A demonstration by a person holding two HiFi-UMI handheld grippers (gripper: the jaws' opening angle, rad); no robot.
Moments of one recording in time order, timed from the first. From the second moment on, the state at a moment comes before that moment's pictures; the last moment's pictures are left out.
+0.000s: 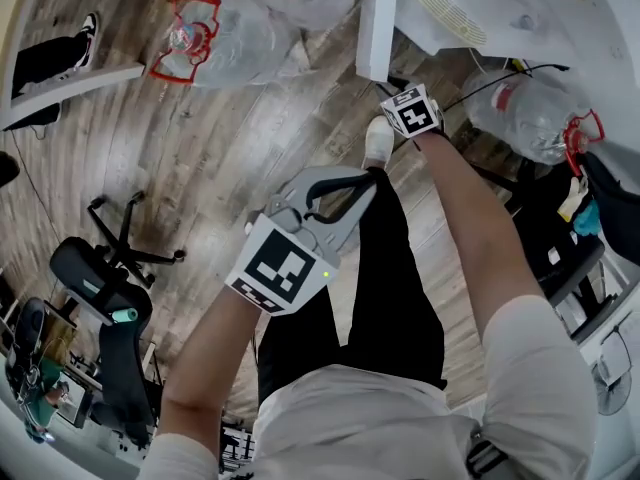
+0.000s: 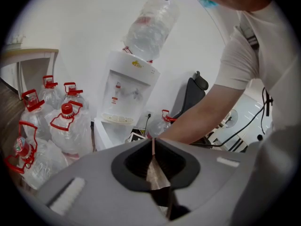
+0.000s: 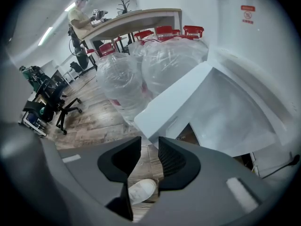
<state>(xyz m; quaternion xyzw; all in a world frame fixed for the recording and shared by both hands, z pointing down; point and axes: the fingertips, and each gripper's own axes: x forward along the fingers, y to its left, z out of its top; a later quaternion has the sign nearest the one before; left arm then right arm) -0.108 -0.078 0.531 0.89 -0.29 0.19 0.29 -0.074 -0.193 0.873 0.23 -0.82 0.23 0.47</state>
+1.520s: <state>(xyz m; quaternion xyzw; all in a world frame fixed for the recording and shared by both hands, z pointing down) -0.196 -0.015 0.525 0.87 -0.35 0.20 0.29 -0.225 -0.198 0.837 0.18 -0.85 0.18 0.46</state>
